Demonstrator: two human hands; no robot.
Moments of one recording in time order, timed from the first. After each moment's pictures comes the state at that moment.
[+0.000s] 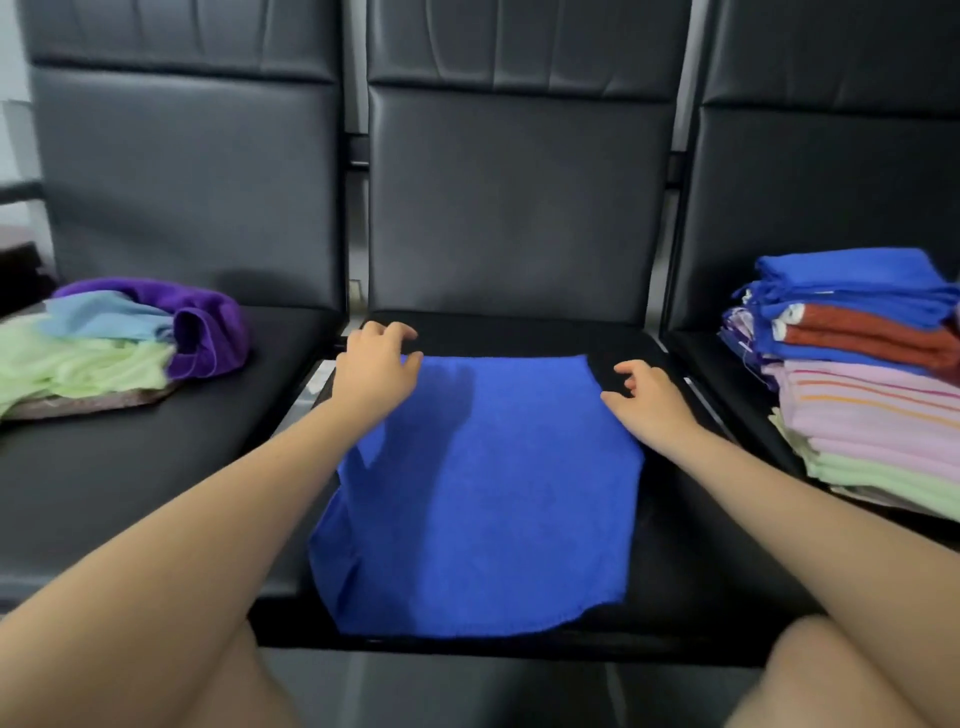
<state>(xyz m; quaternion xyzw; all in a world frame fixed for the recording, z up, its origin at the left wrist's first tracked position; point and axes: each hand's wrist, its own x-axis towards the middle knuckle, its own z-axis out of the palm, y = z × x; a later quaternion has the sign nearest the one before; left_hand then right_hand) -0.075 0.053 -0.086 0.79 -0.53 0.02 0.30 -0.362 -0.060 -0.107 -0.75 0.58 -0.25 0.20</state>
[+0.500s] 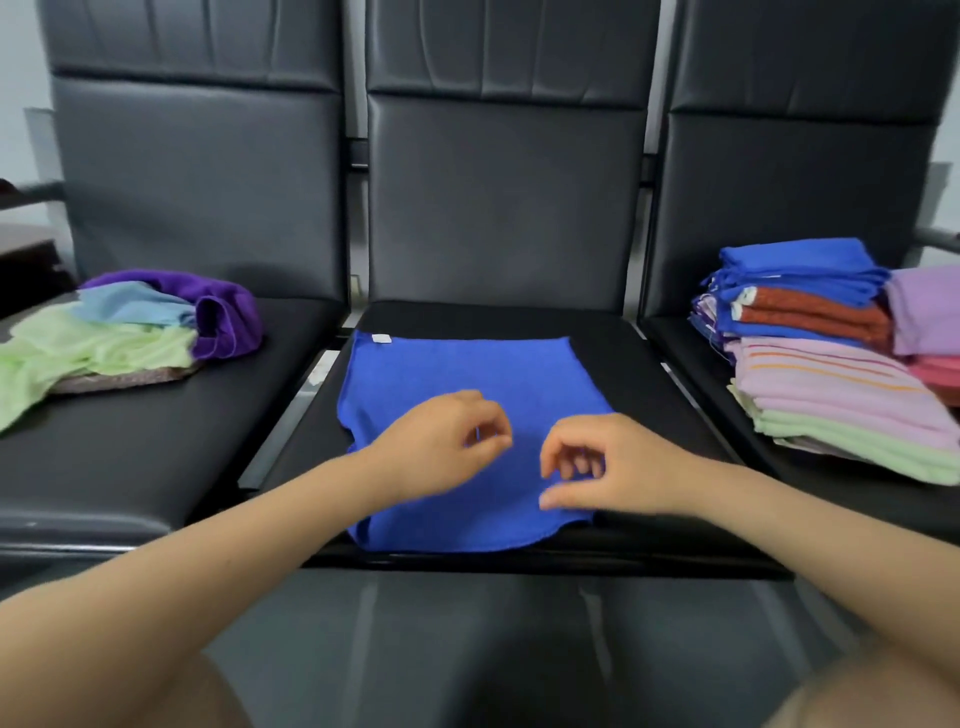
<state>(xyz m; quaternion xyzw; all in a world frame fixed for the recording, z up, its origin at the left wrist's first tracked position) -0.172 0.170 -0.076 0.60 -0.76 -0.08 0.24 -0.389 0.097 -0.070 -0.93 0.23 -0.15 0.24</state>
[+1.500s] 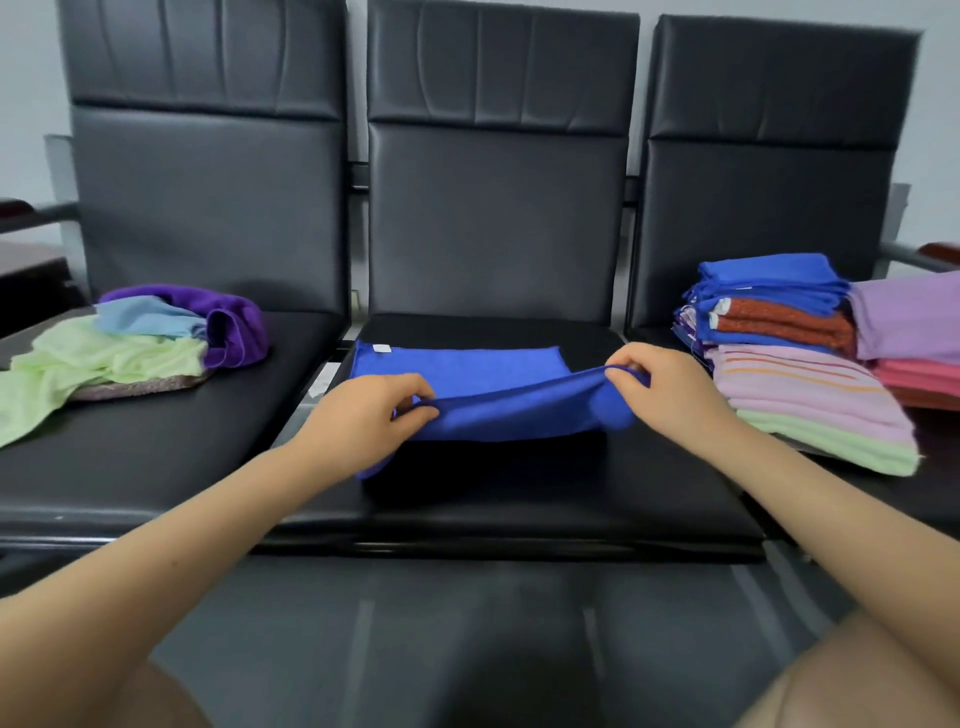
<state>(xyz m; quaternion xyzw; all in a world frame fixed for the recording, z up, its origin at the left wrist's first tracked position) -0.127 0.195 -0.062 0.68 -0.69 0.07 0.26 -0.417 0.069 -0.040 -0.84 0.43 -0.33 0.08</state>
